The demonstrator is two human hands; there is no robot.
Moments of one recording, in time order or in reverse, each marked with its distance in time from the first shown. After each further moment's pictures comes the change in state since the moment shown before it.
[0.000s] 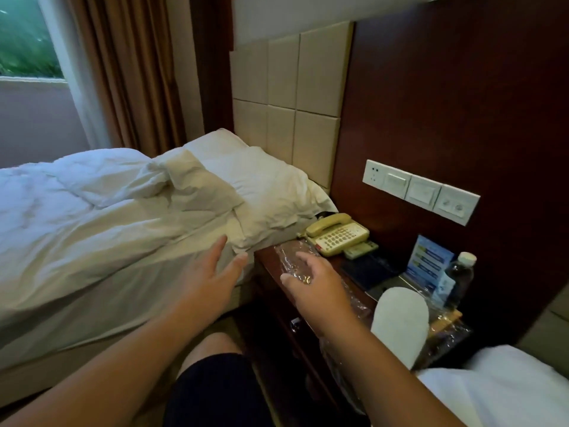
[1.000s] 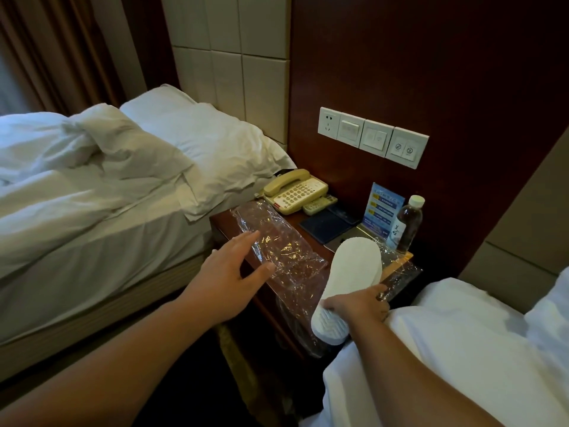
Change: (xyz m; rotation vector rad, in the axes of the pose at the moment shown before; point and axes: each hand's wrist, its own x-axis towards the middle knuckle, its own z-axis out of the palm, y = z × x) left_hand -0.017 -0.002 0.110 0.311 -0.369 0.302; right_hand -0.029 0.182 -0.055 -0.199 0.252 1.064
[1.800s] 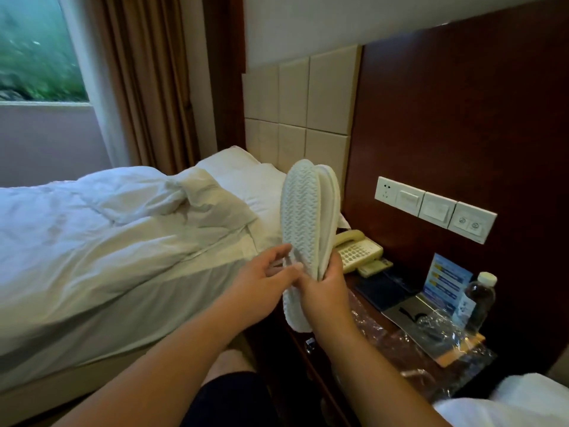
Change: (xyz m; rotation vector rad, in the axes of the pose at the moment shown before) left_hand 0.005 -0.005 -0.096 -0.620 0.228 -0.068; right_hand -0.198 -0.136 0.001 0.845 -0.451 -0.939
